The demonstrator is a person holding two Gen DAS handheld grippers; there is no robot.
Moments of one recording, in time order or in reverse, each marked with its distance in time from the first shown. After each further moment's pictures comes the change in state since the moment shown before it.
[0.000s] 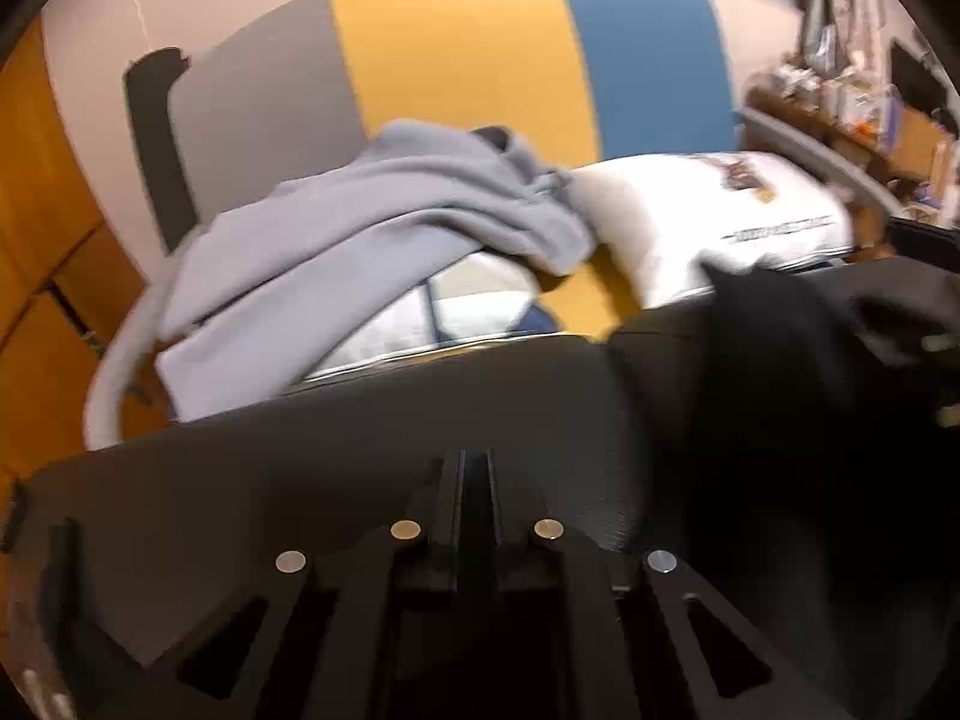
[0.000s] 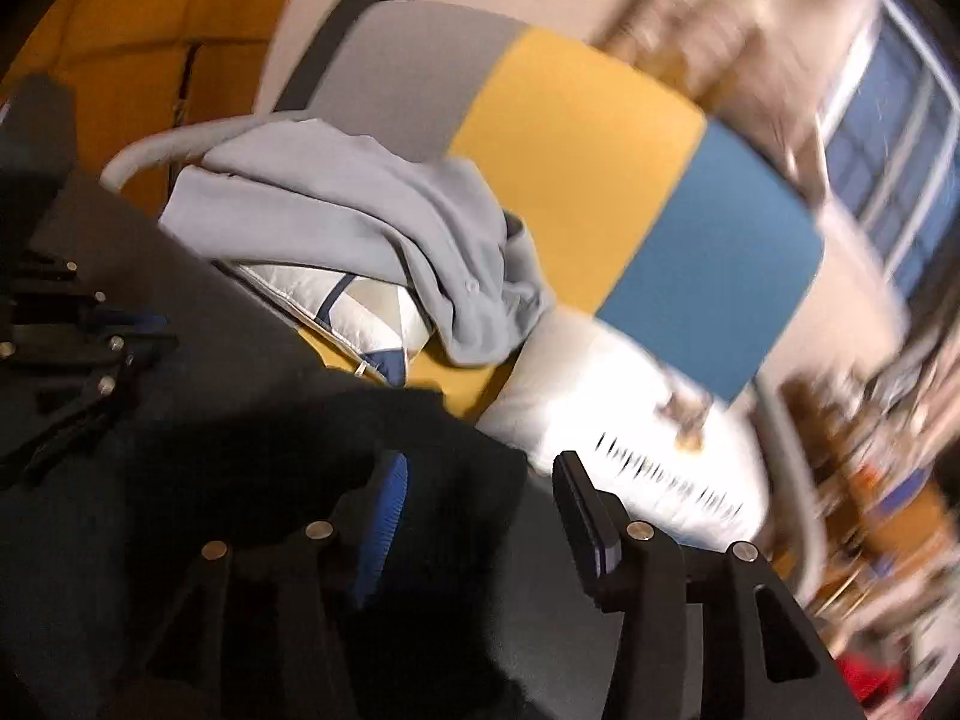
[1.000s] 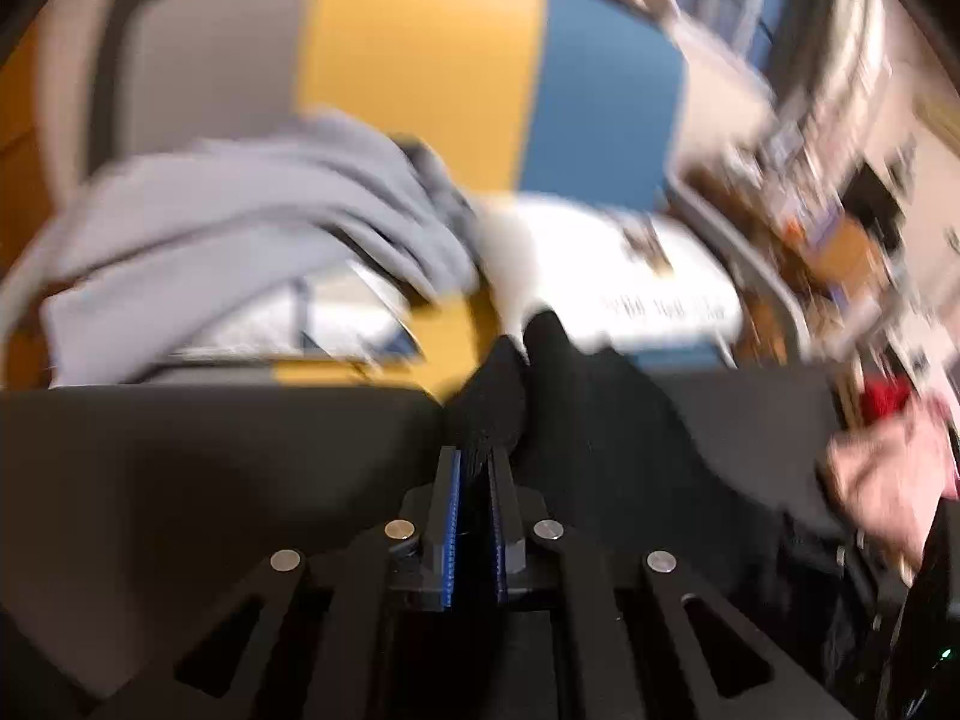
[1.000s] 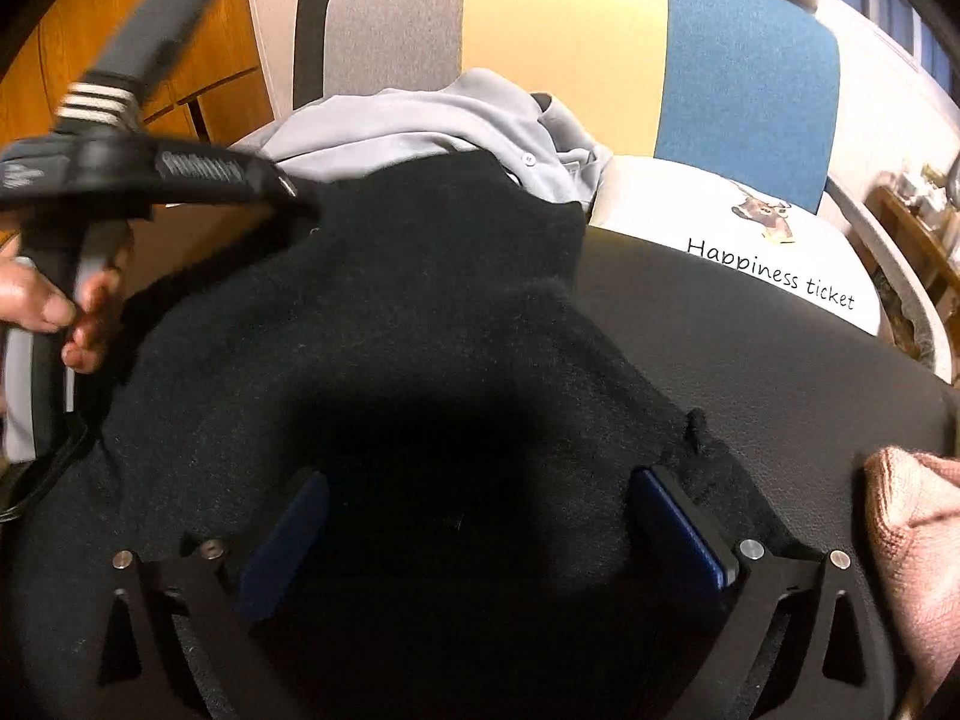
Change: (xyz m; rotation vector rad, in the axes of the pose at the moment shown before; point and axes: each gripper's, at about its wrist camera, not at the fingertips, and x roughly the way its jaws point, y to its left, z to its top) left arm -0.024 -0.006 0.025 -0.157 -0.056 -0.246; right arm -0.040 0.000 -0.098 0.244 0.150 0.303
